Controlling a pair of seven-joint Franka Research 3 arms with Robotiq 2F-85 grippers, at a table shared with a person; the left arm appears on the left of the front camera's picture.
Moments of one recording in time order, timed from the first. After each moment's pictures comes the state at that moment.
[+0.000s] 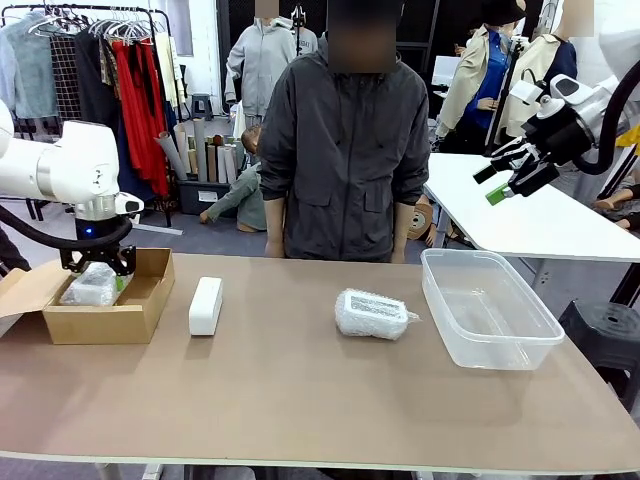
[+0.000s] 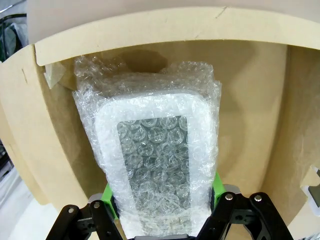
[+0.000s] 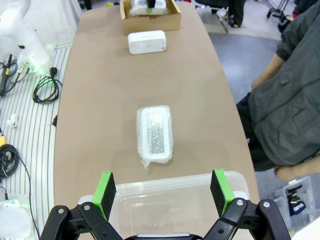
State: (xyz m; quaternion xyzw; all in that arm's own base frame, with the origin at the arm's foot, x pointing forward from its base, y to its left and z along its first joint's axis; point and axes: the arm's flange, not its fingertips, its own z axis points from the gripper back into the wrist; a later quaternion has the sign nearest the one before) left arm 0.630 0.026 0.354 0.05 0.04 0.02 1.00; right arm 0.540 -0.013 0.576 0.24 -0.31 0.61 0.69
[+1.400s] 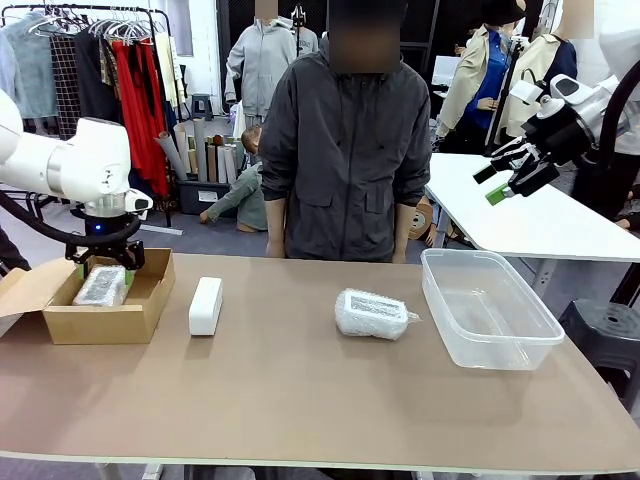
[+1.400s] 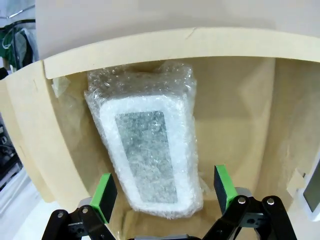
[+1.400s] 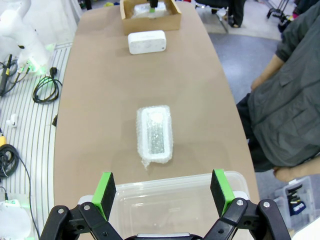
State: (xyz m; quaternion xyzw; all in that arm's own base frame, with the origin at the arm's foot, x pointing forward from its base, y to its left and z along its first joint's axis) left arm 0.634 0.007 0.369 0.08 0.02 0.01 1.00; right arm 0.540 -0.013 0.576 0.24 -0.31 0.61 0.69
